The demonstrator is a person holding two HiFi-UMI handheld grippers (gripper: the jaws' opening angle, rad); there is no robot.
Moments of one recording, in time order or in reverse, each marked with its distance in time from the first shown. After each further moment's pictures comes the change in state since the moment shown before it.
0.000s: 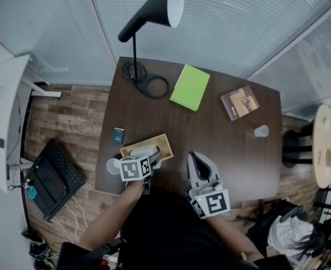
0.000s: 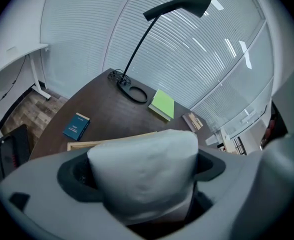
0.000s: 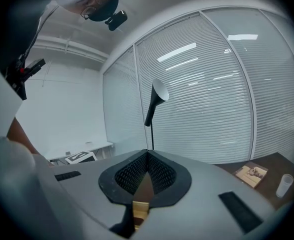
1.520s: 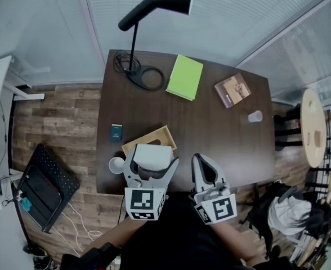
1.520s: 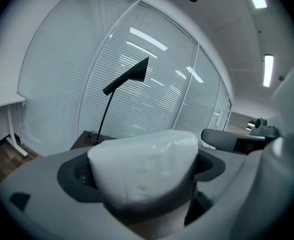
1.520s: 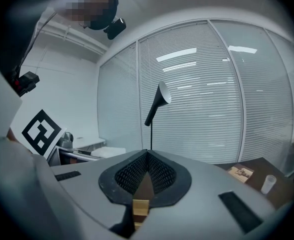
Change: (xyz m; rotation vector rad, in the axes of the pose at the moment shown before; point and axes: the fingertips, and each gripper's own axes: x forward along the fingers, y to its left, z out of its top) left arm -0.149 -0.081 0.063 0.350 -0.557 -0.216; right arm -0.015 0.052 0.010 -0.050 0.010 -0.138
